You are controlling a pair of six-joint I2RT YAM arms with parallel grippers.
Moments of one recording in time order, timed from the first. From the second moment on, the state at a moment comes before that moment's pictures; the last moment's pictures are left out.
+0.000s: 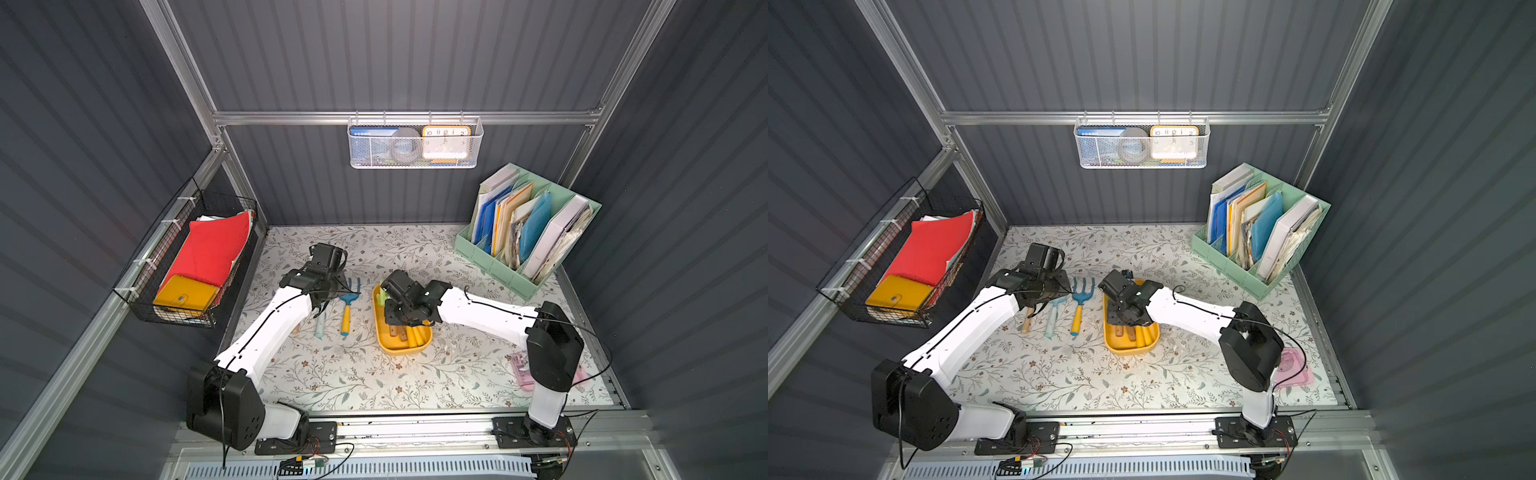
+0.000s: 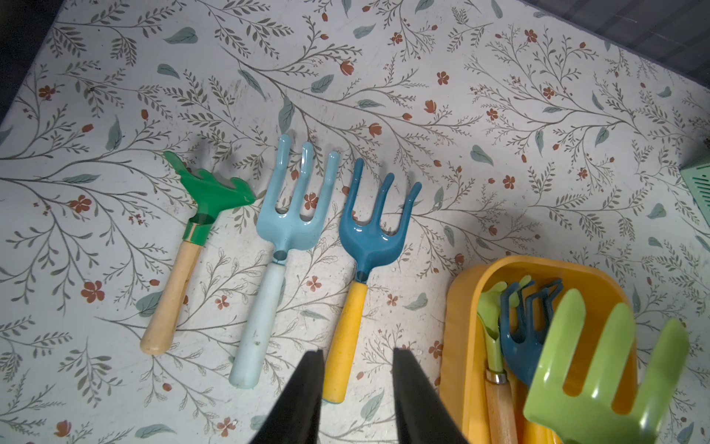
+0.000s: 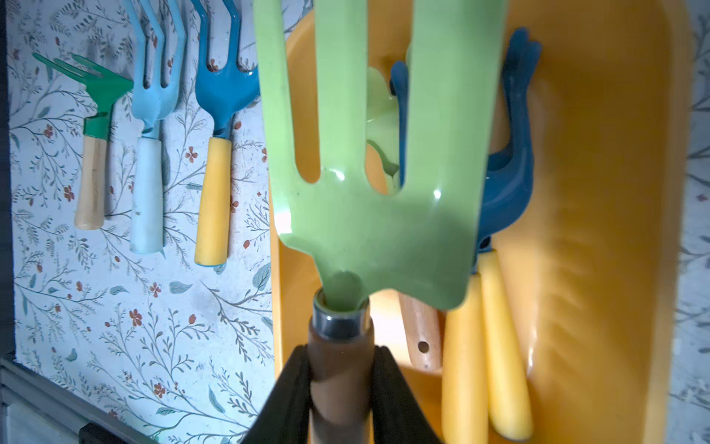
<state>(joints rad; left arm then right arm) -0.30 1.39 1.18 -0.75 -0.22 -0.58 0.90 1.83 1.43 -0.65 0.07 0.84</state>
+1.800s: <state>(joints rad) -0.30 1.40 1.18 -0.76 -0.24 -0.55 0.38 1.85 1.18 -0.58 -0.37 0.49</state>
